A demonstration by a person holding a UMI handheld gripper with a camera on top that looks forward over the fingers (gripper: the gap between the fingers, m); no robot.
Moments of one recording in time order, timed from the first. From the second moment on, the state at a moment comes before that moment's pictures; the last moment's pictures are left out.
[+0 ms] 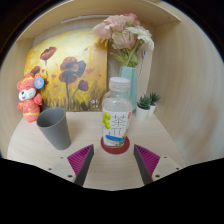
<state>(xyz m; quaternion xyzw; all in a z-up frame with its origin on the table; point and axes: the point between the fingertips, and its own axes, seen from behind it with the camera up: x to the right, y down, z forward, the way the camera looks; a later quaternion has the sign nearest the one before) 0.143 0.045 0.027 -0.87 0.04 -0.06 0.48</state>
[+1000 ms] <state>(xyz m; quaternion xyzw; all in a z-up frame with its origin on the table) -0.135 -0.062 0.238 -0.85 0.02 0.00 0.52</state>
